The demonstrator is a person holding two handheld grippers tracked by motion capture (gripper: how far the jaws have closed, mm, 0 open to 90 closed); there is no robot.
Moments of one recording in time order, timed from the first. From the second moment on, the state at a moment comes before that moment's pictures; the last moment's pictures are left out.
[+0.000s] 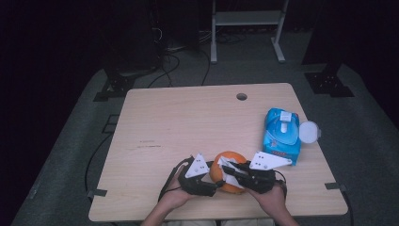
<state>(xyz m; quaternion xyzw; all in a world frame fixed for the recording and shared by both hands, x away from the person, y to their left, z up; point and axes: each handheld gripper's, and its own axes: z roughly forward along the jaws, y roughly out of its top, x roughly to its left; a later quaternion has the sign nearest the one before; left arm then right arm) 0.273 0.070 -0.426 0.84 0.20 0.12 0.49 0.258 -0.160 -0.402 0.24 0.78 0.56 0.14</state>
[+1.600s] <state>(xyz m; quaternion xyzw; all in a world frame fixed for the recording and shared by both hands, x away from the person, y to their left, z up) 0.281 0.072 -0.428 0.83 0.21 0.12 0.50 0.270 -0.175 -0.430 0.31 0.76 0.57 0.09</state>
